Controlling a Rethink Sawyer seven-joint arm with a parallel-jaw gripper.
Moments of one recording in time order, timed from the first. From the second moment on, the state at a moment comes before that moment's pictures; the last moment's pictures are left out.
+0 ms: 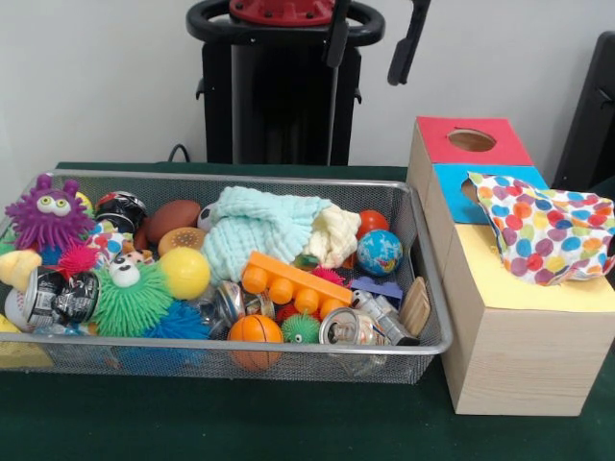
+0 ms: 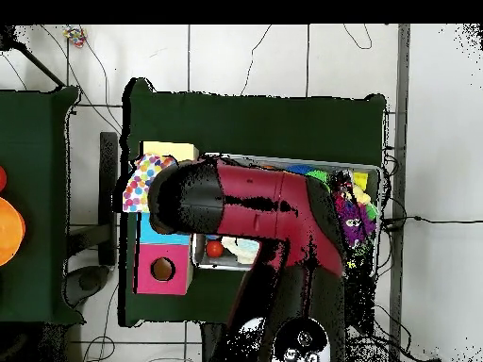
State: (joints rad) arm -0.01 -0.84 -0.21 1.44 -0.07 0.80 2.00
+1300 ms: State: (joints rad) arm -0.08 -0.71 -0.11 1.43 -0.07 0.76 2.00
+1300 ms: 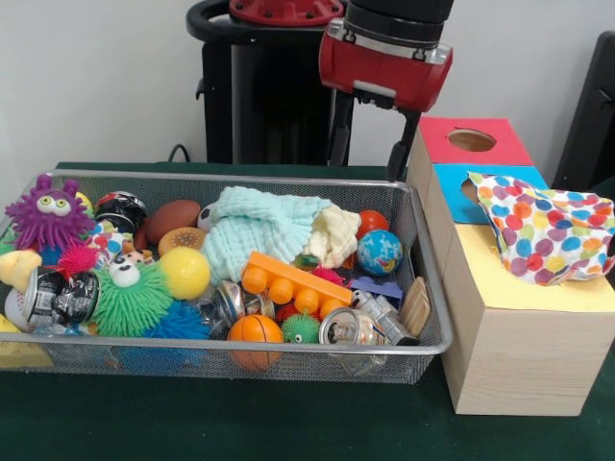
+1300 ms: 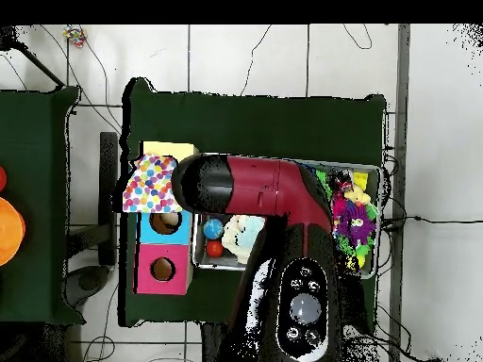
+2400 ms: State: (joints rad) arm -0.23 -0.73 0.01 1.43 -0.07 0.76 2.00
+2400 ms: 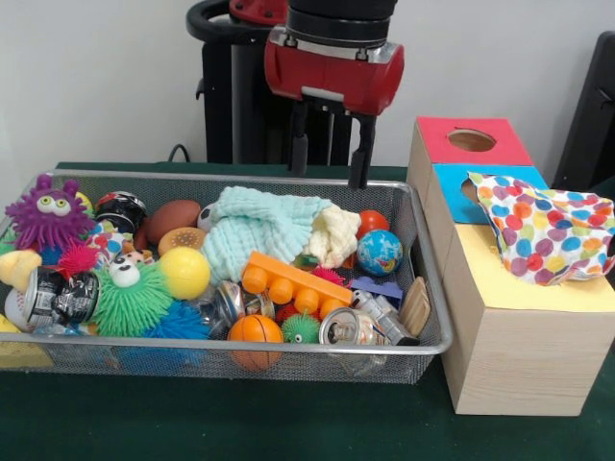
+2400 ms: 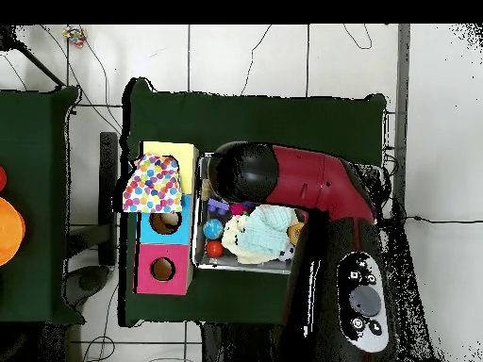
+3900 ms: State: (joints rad) arm -0.29 -0.75 0.07 1.46 -0.07 0.76 2.00
